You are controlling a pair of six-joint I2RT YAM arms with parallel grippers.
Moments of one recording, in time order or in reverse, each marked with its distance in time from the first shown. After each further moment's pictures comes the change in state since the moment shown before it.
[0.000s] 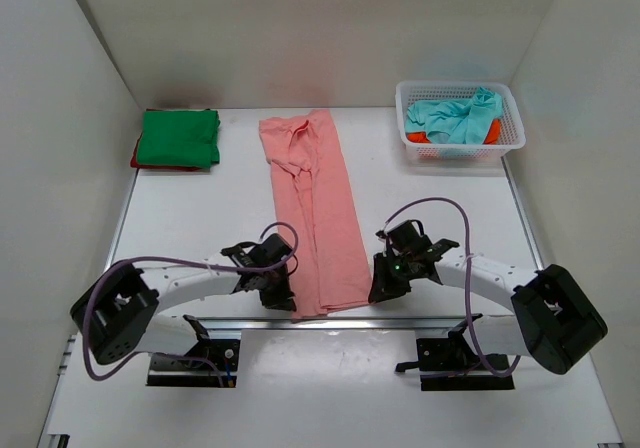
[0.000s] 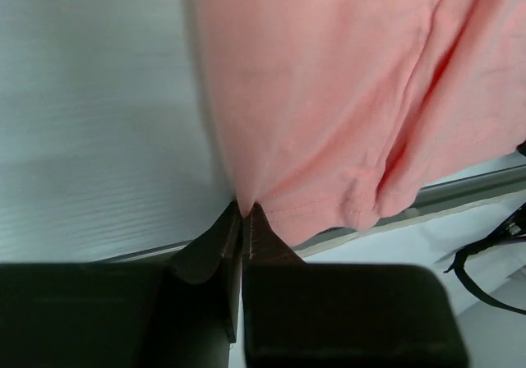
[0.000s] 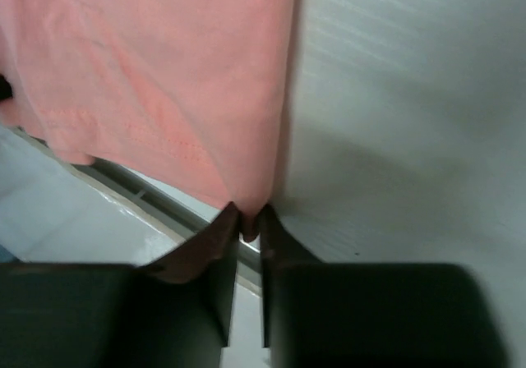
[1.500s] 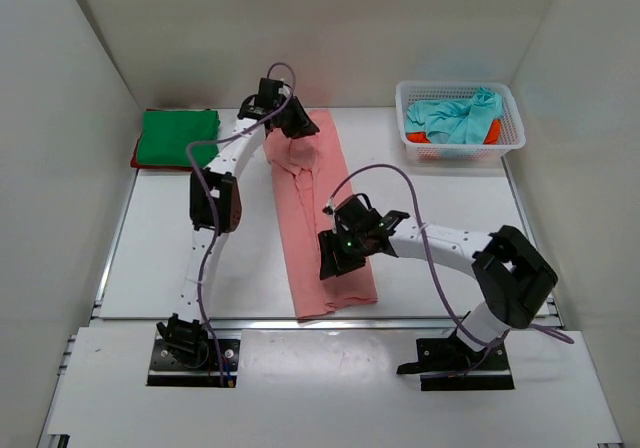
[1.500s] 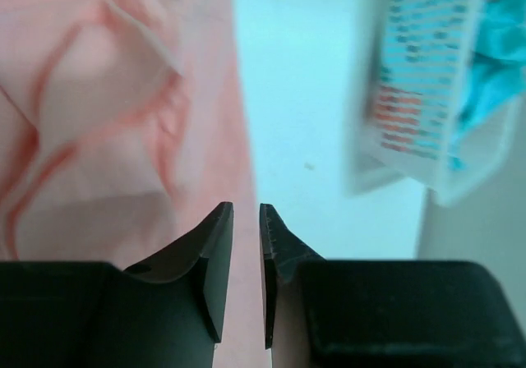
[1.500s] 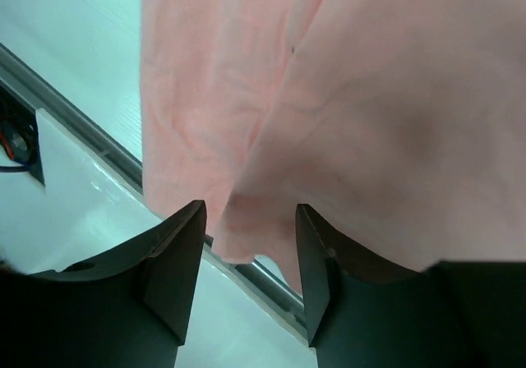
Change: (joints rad) left arm 0.567 1.372 2.027 -0.179 0.259 0.342; right arm 0.210 0.329 0.386 0.056 0.035 -0.005
